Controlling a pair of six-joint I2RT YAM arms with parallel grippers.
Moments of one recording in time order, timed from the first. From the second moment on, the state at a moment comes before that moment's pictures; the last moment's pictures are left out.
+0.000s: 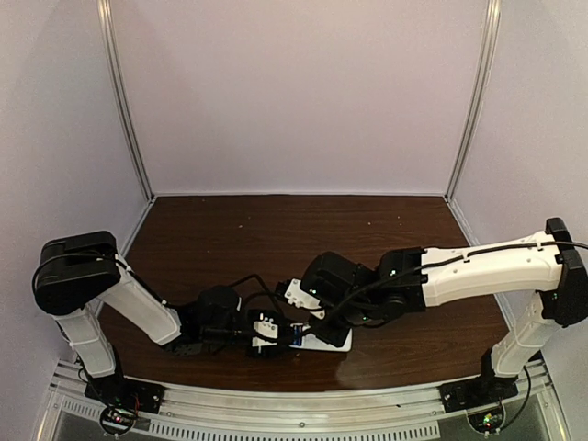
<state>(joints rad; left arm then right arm) -1.08 1.77 0.46 0.88 0.27 0.67 1.27 1.62 1.22 -0.64 0.22 0.06</state>
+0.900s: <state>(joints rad) -1.08 1.77 0.46 0.86 0.21 0.69 1.27 1.74 1.37 -0.78 0.25 0.08</state>
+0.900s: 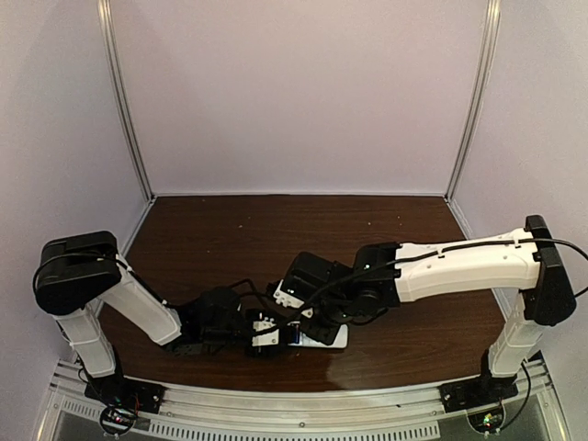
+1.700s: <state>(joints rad) -1.09 1.79 0.46 0.92 0.10 0.74 1.25 1.82 1.50 -0.90 0.27 0.12</state>
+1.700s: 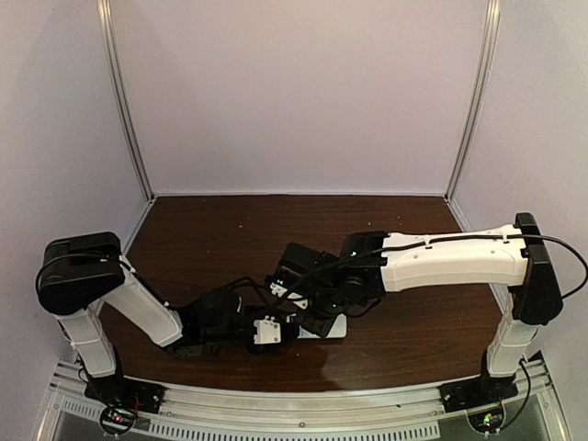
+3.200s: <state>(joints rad) -1.12 1.83 0.47 1.00 -0.11 0.81 1.18 1.98 1.80 -1.12 0.24 0.22</state>
